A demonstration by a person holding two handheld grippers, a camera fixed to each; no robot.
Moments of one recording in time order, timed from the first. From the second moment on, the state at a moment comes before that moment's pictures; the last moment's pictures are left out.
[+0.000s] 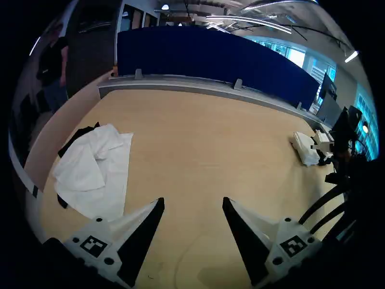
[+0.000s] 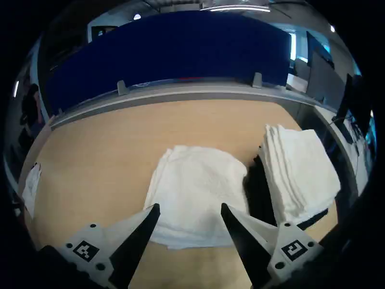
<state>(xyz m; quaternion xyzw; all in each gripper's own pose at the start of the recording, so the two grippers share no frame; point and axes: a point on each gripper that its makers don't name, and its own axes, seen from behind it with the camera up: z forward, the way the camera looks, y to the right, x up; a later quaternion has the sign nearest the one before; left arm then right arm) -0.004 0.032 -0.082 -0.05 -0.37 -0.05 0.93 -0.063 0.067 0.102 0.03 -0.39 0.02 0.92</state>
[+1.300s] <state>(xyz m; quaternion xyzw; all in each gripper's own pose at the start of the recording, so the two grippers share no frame) -0.009 0.031 -0.085 -0.03 -0.38 -0.04 0.92 -0.088 0.081 0.174 0.03 -0.40 0.01 0.91</state>
